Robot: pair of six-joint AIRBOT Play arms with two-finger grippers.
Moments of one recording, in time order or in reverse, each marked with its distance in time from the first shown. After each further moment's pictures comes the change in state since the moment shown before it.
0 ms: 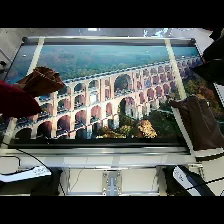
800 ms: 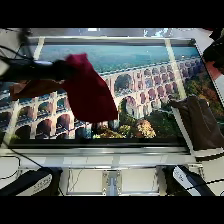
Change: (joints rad) left arm -1.009 0.183 0.000 0.080 -0.262 0.177; right arm 0.000 -0.002 0.305 -0.055 0.059 -0.067
